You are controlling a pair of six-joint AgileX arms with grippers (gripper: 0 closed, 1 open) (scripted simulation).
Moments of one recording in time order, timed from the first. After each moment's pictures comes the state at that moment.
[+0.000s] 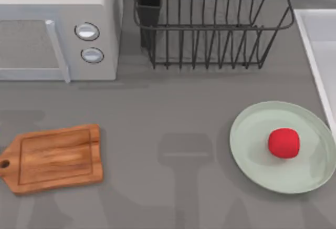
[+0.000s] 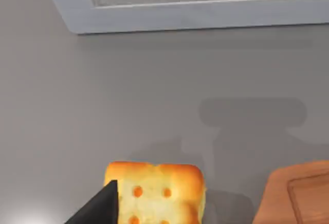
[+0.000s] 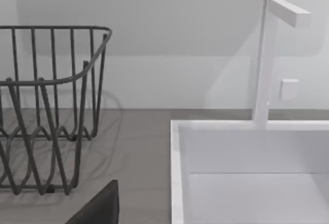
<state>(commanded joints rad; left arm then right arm) 0.12 0.76 0.56 -0.47 0.00 0.16 0.00 0.00 0.00 0.00 0.00 0.00</state>
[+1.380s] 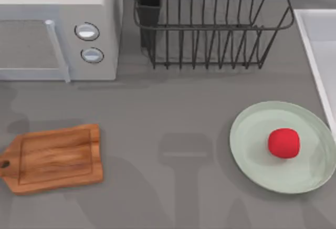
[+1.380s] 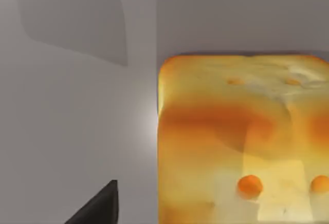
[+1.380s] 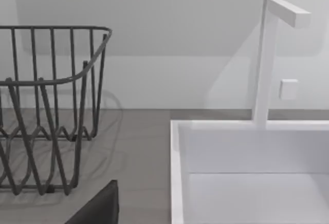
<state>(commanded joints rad) 0.27 1.80 1.17 -0.95 0.00 0.34 0.00 0.00 0.00 0.00 0.00 0.00</state>
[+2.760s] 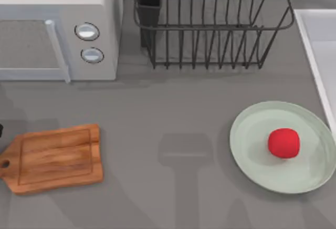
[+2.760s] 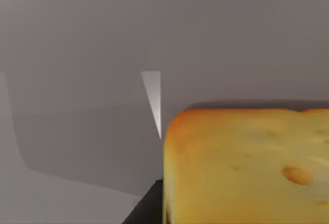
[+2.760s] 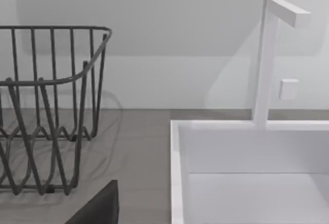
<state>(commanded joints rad) 0.28 1.88 1.06 -0.75 0.00 0.35 0.00 0.00 0.00 0.00 0.00 0.00</state>
